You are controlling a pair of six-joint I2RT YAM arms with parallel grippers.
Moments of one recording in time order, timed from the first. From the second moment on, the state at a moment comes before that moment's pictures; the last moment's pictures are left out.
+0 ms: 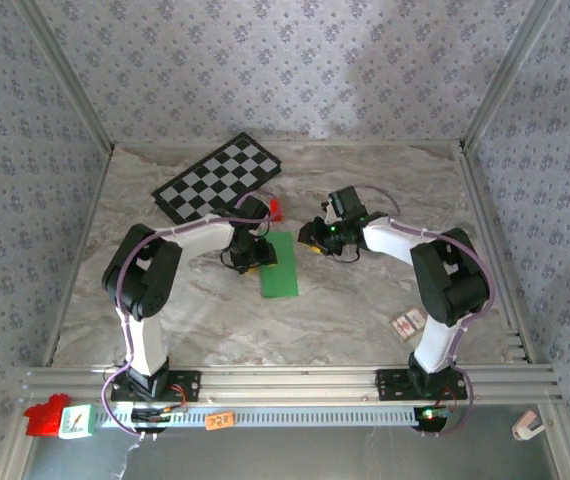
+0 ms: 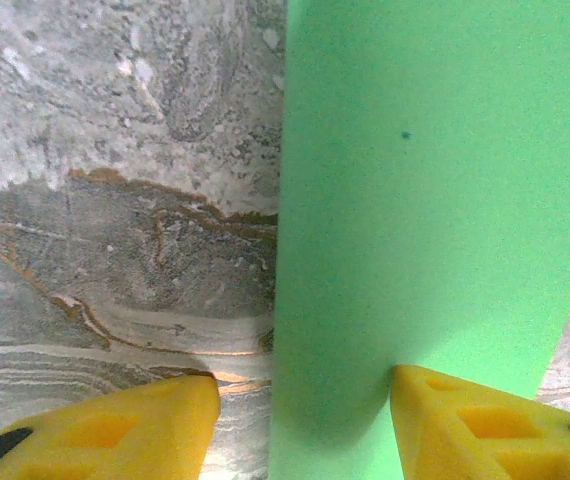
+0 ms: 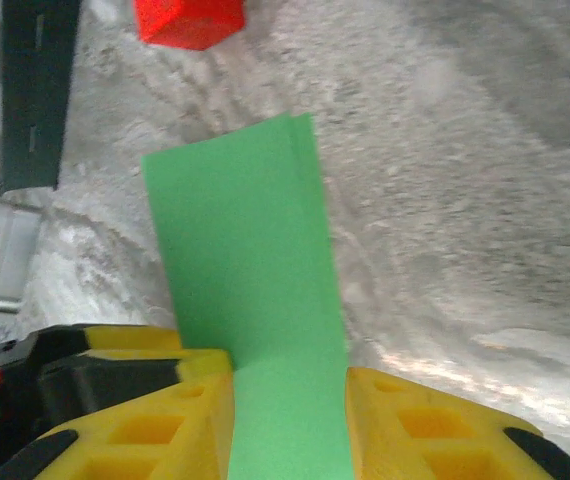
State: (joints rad) left arm -0.61 1.89 1.20 -0.63 0.19 -0.79; right arm 0.45 1.78 1.05 -0.21 -0.48 0.78
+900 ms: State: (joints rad) left arm -0.62 1.94 1.25 -0.69 0.17 -0.77; right arm 0.49 1.82 1.04 -0.18 -0.51 0.76
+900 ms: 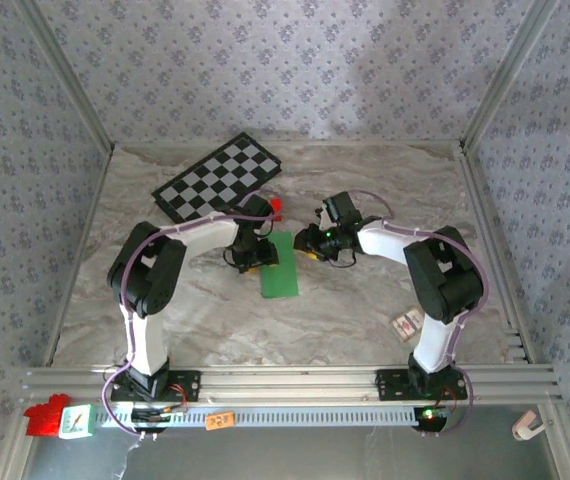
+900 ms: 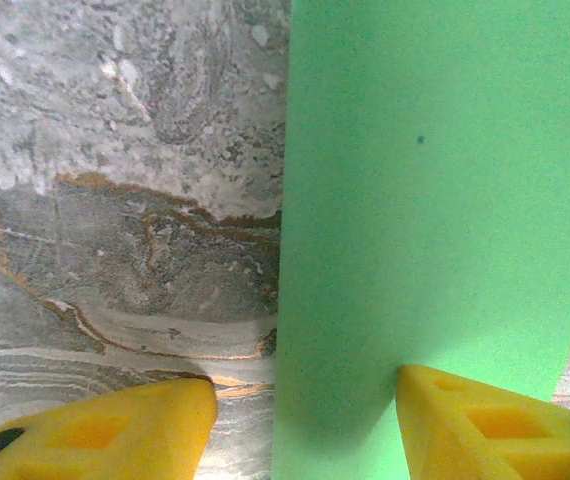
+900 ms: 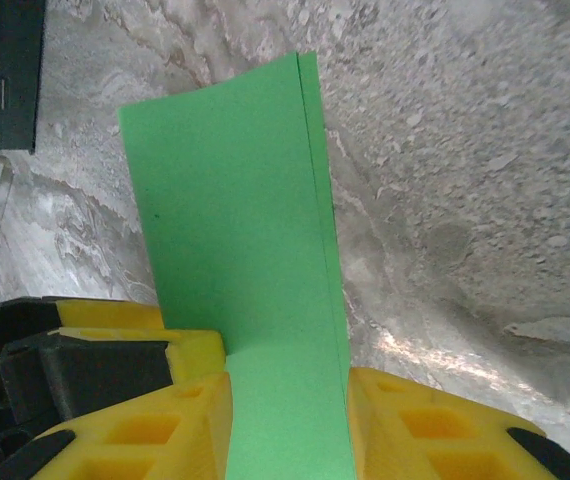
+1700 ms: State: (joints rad) left arm -0.62 1.96 1.27 -0.71 0.17 -0.76; right arm 0.54 1.89 1.07 -0.18 -0.56 0.74
